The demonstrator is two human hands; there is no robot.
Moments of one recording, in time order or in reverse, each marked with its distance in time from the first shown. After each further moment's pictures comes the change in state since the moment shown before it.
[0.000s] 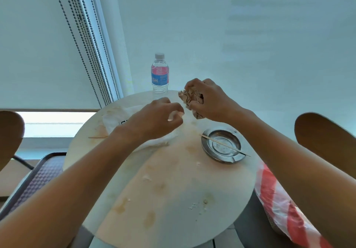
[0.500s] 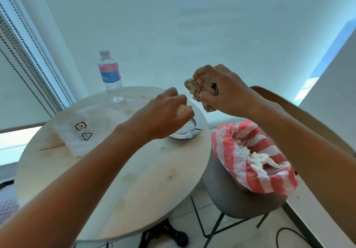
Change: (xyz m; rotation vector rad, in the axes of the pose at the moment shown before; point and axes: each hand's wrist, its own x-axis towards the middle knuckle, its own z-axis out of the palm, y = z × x) left_hand -0.004 0.117 0.018 -0.103 -0.094 0.313; right_hand -0.136 0.017 -0.095 -0.104 0.186 0.148
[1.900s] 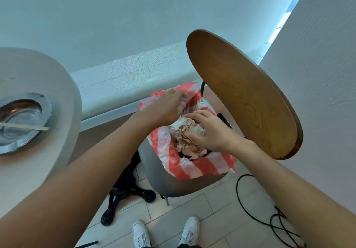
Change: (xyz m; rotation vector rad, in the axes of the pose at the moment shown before) left_hand 0.195 0.100 0.309 -0.088 -0.435 -0.204; right_hand -0.163 0.337 0.059 0.136 -0.386 0.347
